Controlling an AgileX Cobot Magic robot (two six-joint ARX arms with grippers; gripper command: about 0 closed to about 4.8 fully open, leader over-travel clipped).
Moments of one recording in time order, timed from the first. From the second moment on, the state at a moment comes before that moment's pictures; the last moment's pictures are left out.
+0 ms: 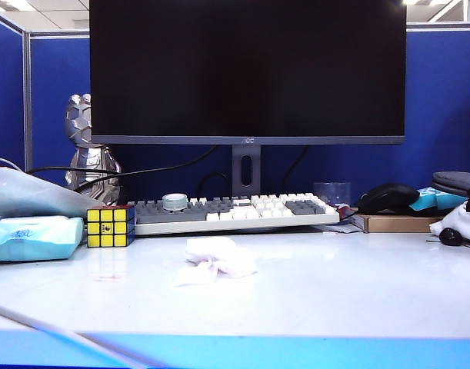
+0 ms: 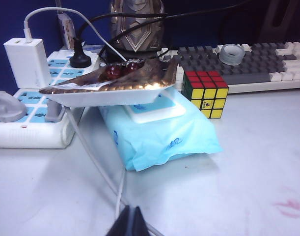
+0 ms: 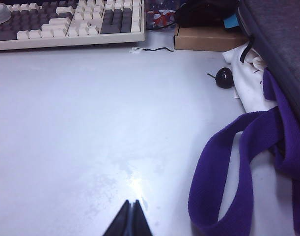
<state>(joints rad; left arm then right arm) -0.02 0.00 0.01 -0.16 0.02 -0.01 0.30 0.00 0.05 -0.29 0.16 0.08</state>
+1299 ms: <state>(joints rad) -0.02 0.07 0.20 0.07 0.03 -0.14 0.30 0.00 0.05 -0.29 0.16 0.08</state>
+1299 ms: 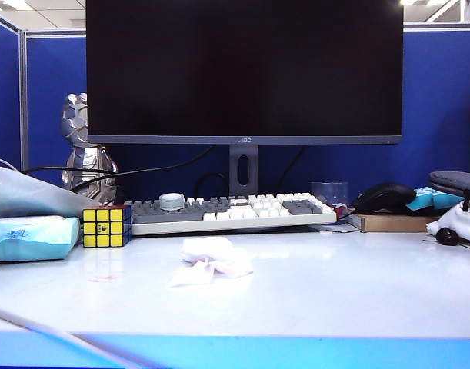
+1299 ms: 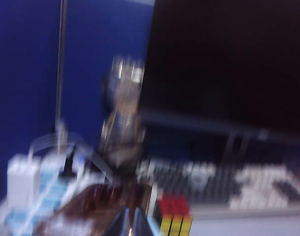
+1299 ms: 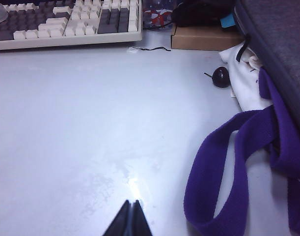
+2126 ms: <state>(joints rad) -0.46 1.49 0.98 -0.11 0.50 0.07 0.30 0.00 0.05 -0.29 0.16 0.08</state>
